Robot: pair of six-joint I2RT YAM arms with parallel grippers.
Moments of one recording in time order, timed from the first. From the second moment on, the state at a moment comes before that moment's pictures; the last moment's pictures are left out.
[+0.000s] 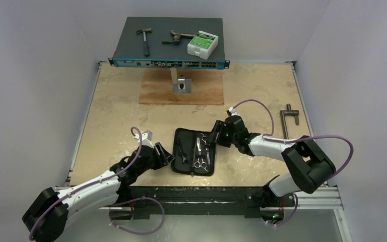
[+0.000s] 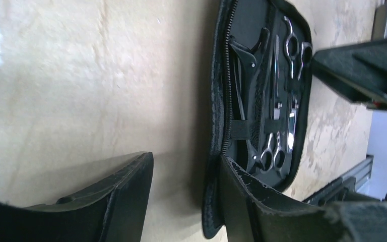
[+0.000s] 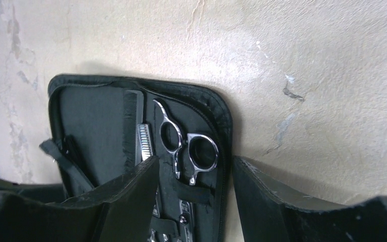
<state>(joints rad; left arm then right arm) -0.73 0.78 0.12 0.04 -0.11 -1.00 0.61 1.46 0.54 0.20 -0.06 0.84</state>
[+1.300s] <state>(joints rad) -0.79 0.69 0.10 -0.05 -0.17 -1.06 0.73 1.62 0.83 -0.08 0.08 0.65</state>
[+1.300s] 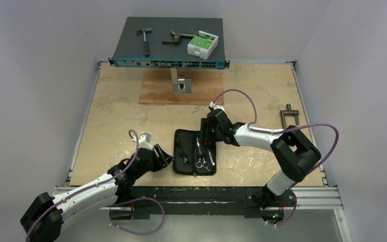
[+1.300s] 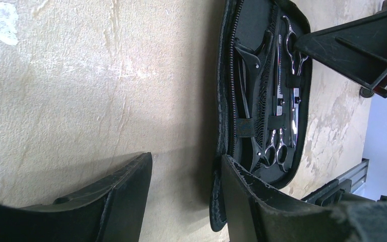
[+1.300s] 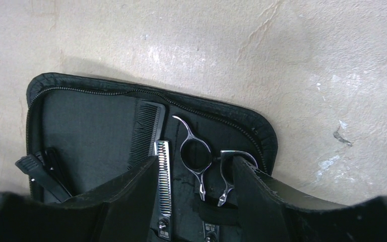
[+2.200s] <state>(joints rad) -0.79 0.71 0.10 -0.03 -0.17 -1.06 0.75 1.61 0.81 -0.09 0.17 0.71</state>
